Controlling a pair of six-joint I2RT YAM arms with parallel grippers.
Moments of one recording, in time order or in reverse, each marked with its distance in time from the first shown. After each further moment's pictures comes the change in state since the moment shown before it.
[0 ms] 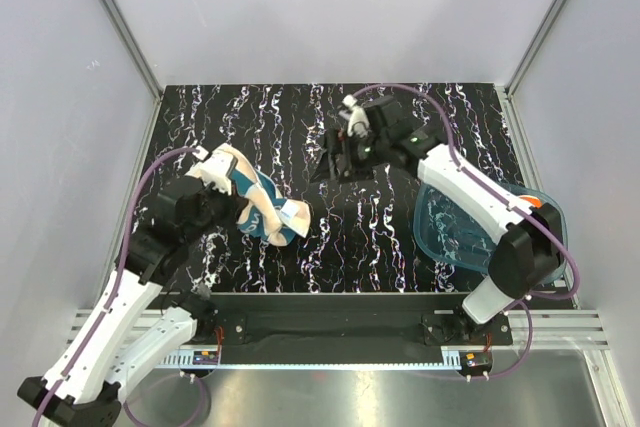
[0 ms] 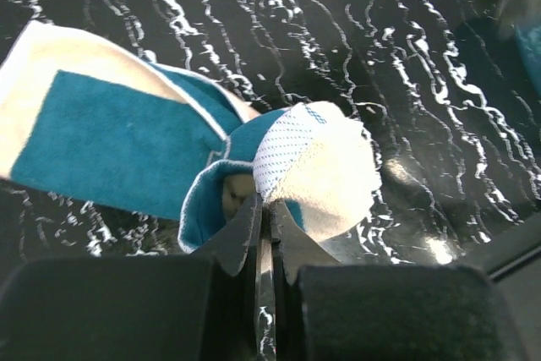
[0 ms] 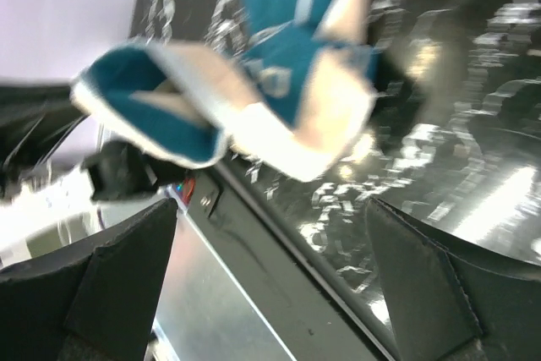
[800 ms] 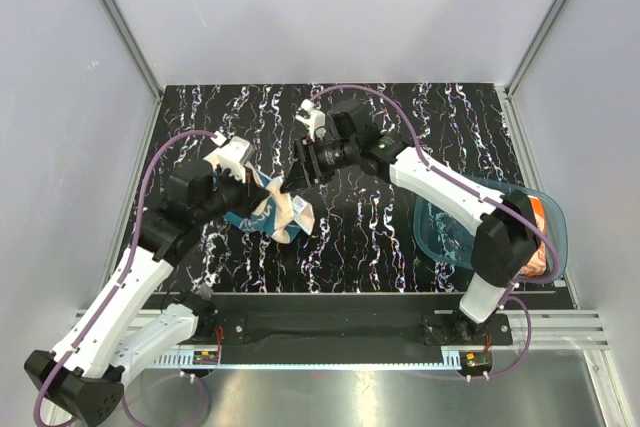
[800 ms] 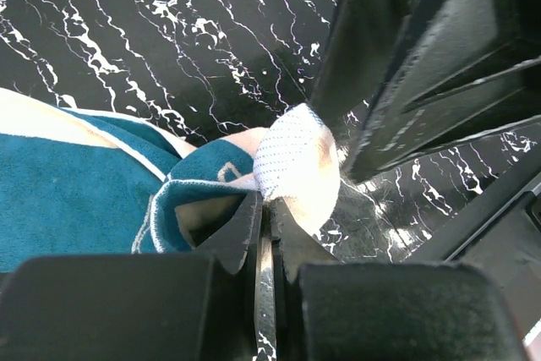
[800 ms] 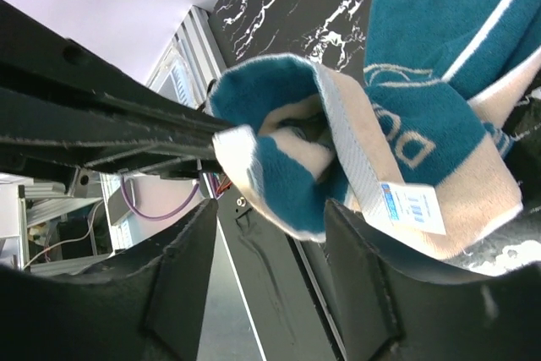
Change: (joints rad) left arm 0.000 0.147 0.043 0.132 0.197 -0.016; right arm 0.162 0.114 0.055 0.234 -0.174 -0.050
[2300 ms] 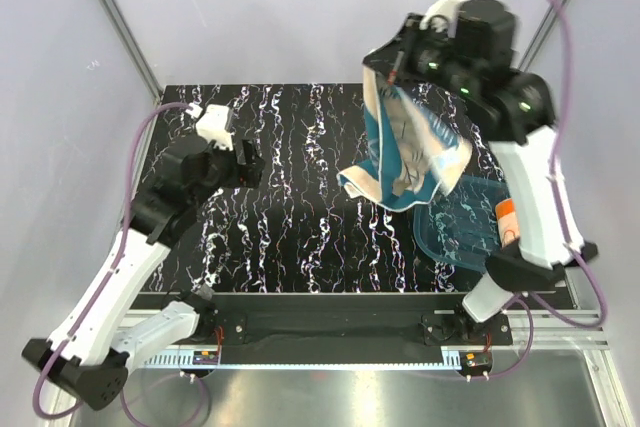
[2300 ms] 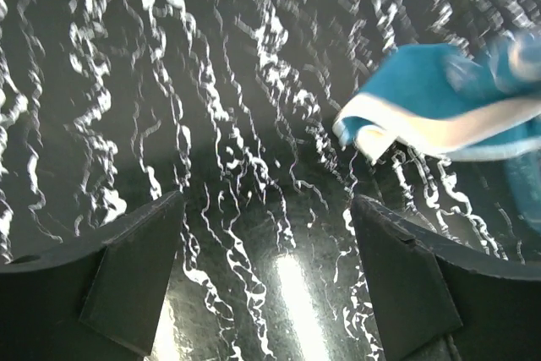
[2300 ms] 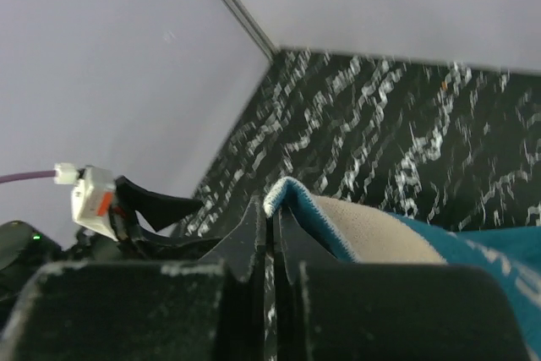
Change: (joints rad) left arm 0.000 0.088 0.230 -0.067 -0.327 -0.069; right arm -0.208 -0.121 0.897 -0.556 0.548 0.027
